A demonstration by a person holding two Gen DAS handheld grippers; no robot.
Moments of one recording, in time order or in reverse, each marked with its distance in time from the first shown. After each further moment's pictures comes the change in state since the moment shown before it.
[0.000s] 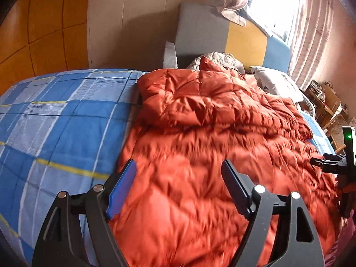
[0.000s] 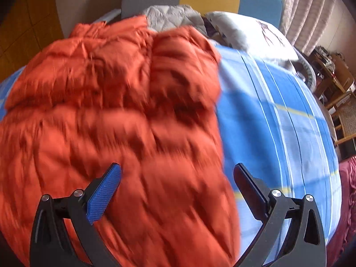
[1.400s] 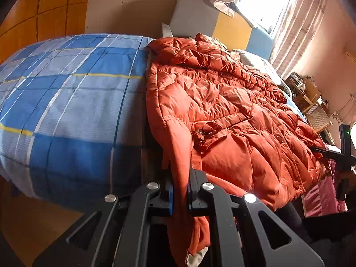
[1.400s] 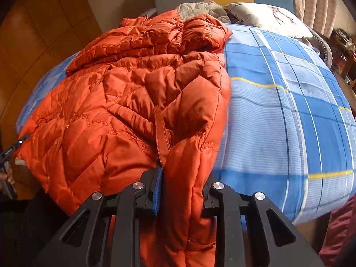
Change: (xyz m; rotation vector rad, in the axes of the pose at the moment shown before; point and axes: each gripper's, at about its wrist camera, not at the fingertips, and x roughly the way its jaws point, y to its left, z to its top) left arm -0.101 0.061 -0.125 -0.038 0.105 -0.143; right arm -0.095 -0.032 -0.141 -0.019 0.002 0.310
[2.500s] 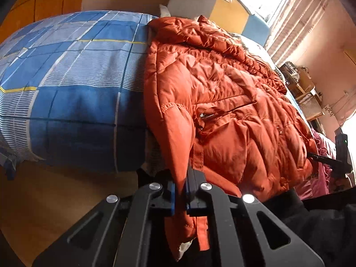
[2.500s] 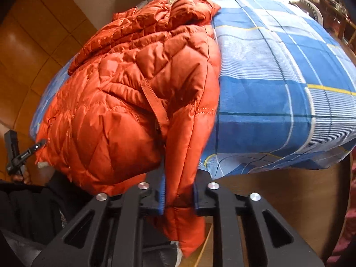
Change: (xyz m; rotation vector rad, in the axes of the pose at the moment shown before) left arm -0.011 0.020 -0.033 -0.011 0.115 -0.076; right arm -0.006 -0.020 -0.047 0.125 0.057 0.090
